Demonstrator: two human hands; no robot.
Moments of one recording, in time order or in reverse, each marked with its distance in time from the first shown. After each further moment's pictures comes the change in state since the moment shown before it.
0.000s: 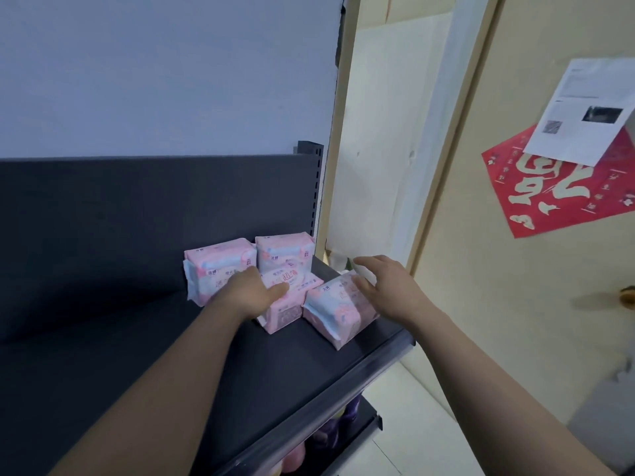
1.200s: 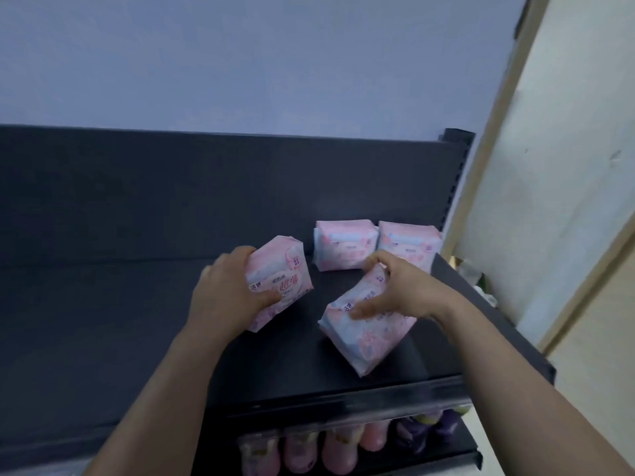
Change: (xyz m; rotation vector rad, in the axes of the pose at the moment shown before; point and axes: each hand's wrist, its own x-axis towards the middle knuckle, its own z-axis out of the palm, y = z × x) left_hand -0.152 -0.097 -0.050 -0.020 0.655 -0.196; right_hand 0.012 -0.097 0.043 0.419 -0.587 -0.235
